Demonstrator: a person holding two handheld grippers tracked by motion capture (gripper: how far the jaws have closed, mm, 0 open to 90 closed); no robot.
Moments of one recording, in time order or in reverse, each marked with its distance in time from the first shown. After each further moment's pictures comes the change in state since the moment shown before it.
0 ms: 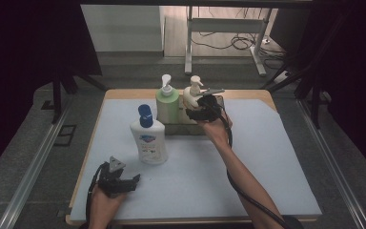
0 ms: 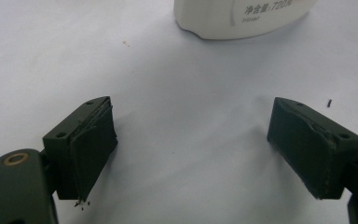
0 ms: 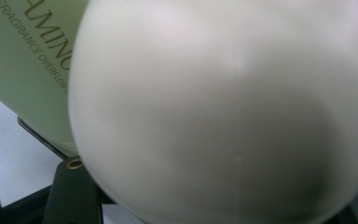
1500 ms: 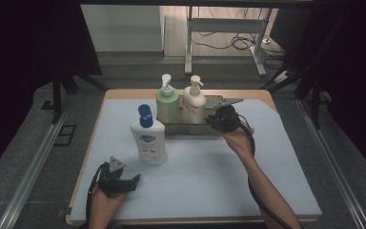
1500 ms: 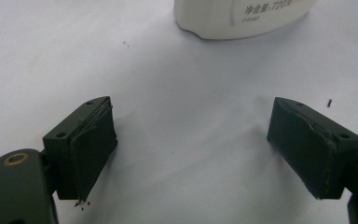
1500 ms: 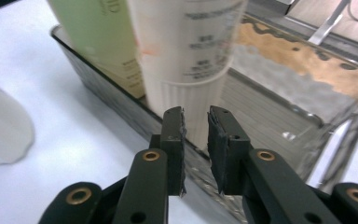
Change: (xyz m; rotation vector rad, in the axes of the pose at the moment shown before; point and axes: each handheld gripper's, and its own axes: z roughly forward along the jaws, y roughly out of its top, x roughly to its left) left arm 0.000 0.000 0.000 0.001 0.001 0.001; right arm -0.028 -0.035 -0.052 0.035 0.060 -0.137
